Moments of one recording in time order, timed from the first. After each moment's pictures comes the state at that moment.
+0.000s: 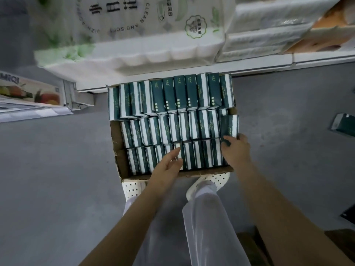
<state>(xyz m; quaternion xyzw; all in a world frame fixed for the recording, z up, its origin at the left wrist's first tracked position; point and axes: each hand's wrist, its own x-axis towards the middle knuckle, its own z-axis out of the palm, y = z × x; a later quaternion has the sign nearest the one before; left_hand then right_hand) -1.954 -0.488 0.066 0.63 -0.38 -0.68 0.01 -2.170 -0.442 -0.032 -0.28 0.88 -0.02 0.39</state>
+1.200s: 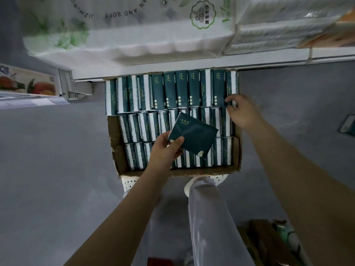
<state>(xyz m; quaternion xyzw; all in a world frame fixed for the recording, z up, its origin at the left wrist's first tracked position) -1.989 -0.534 0.028 0.70 -0.18 -0.68 0.13 -2.237 -0.547 -0.043 -0.39 0.80 -0.08 0.44</state>
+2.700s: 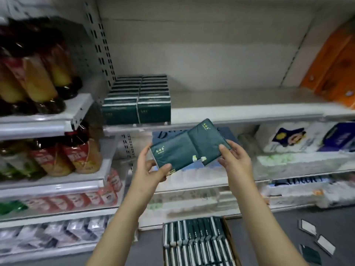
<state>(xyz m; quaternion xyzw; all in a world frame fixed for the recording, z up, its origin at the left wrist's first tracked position) -1.776 -0.629 0.670 0.40 -0.56 -0.59 0.42 -1.993 -0.575 0.672 -0.22 0.56 -0.73 0.33</state>
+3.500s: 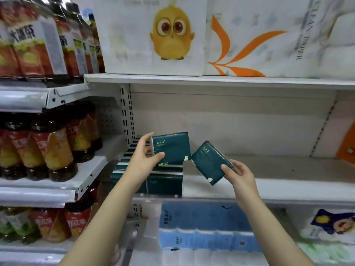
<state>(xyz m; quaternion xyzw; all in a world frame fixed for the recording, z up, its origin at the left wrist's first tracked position) -1.810 -0.818 0.796 0.40 -0.63 -0.44 0.50 -2.068 -0.744 0.747 -0.33 0.53 -0.70 0.35</state>
